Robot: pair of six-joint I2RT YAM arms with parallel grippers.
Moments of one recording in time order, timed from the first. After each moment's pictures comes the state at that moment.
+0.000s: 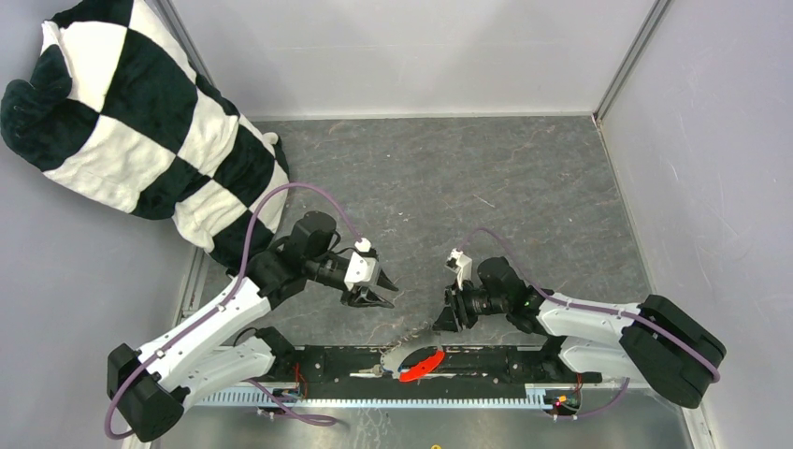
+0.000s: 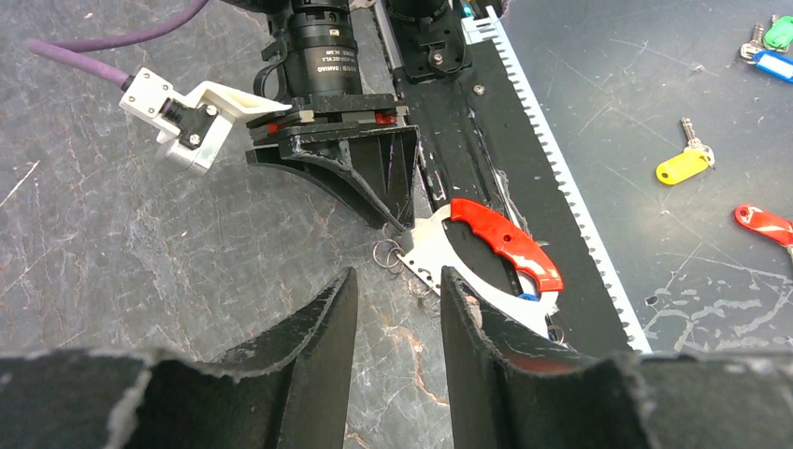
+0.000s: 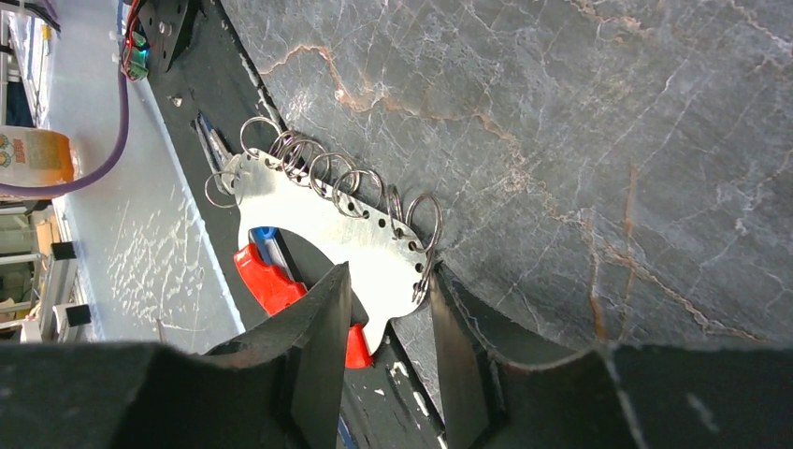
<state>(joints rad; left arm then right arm) -0.71 0.90 0.73 -0.43 0.99 0.61 0.83 1.14 0.21 0.28 -0.53 0.50</state>
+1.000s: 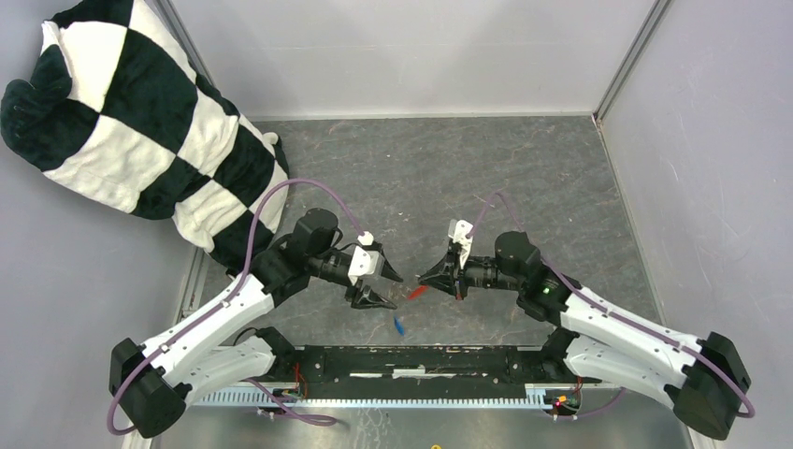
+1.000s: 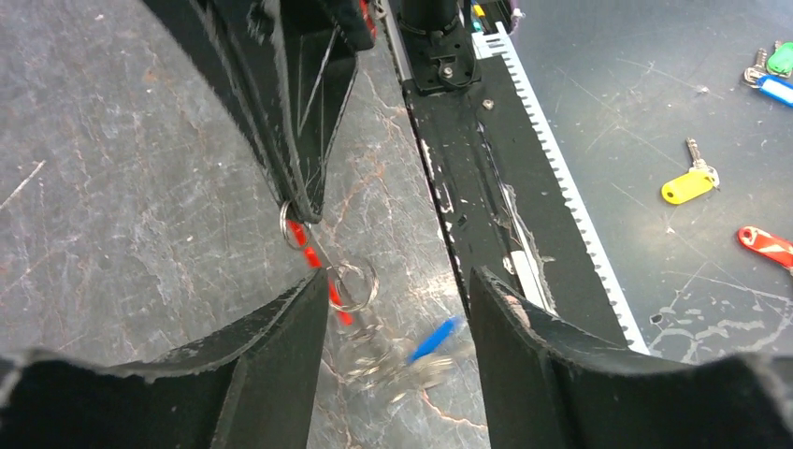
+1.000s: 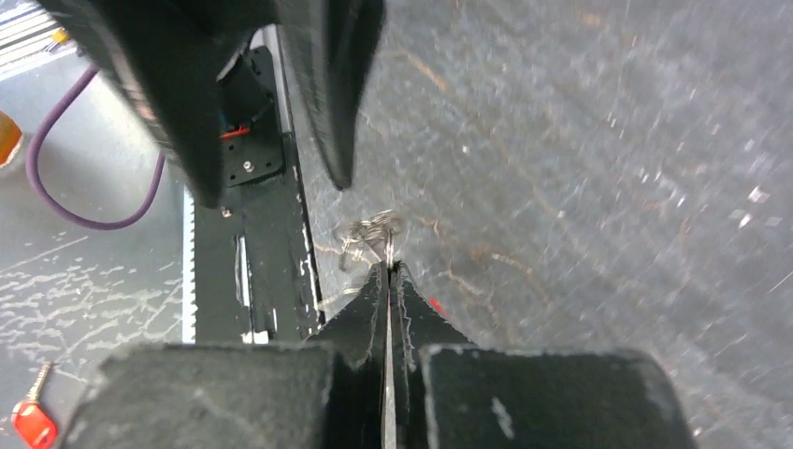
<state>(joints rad) -0.71 0.93 0.73 -0.37 0.99 0.55 0.85 0.92 0.51 0.14 -0.51 0.11</state>
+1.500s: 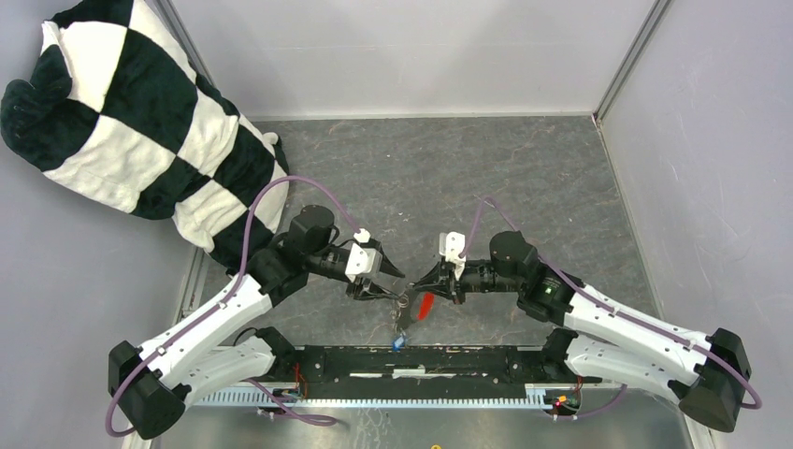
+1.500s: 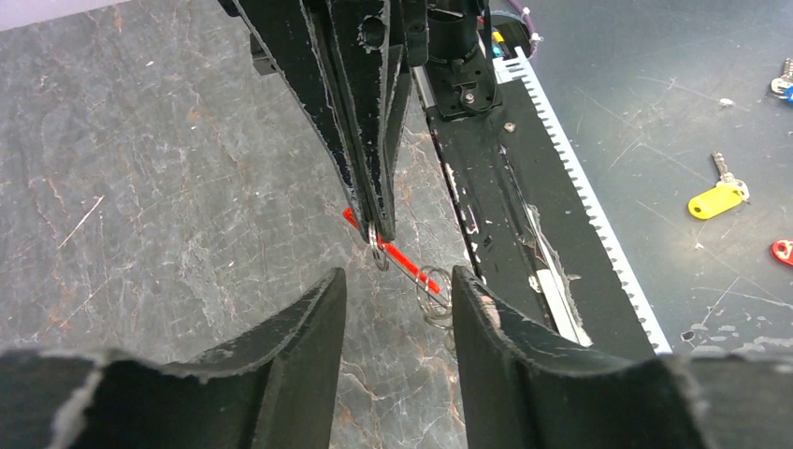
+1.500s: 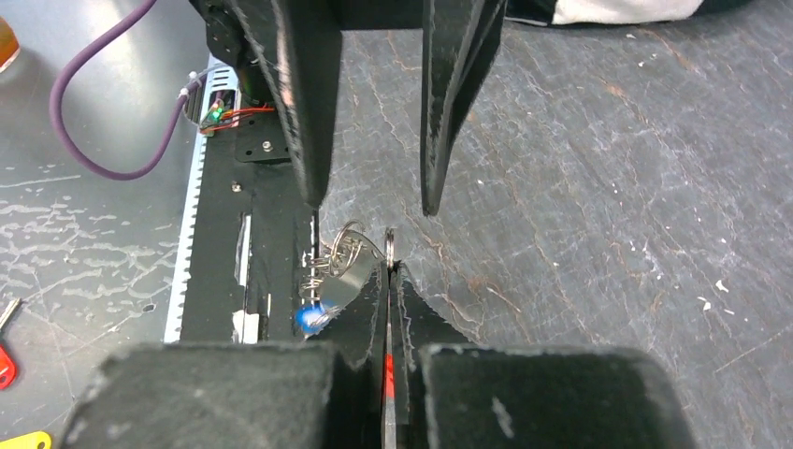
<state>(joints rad) -0.71 0.92 0.75 -0.29 0.99 0.54 0.93 0.88 0.60 0.03 -0.53 -0.11</state>
